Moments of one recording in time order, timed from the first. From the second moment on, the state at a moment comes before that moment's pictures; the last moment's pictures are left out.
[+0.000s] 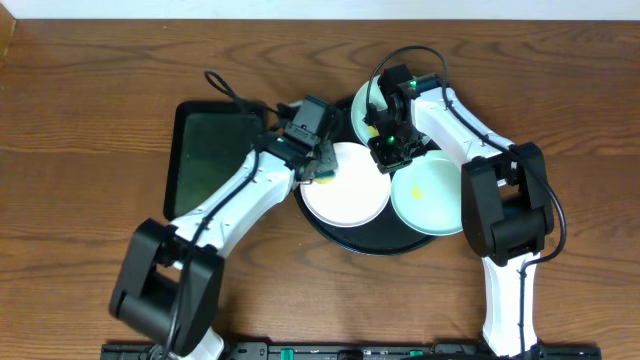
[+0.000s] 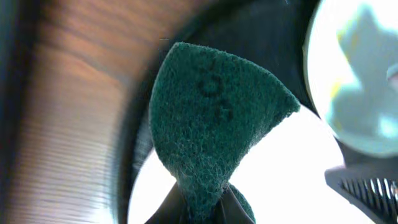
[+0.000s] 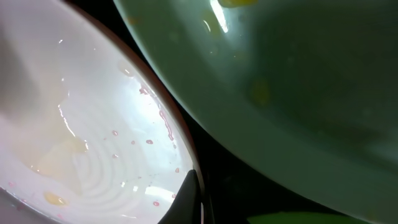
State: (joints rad) left arm -0.51 1.77 1.20 -0.55 -0.07 -0.73; right arm 0.36 2.25 1.72 -1.09 -0.21 -0.04
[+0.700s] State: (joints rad) left arm -0.60 1.91 1.18 -0.56 -0.18 -0.78; right arm 0.36 2.25 1.72 -1.09 -0.21 -0.04
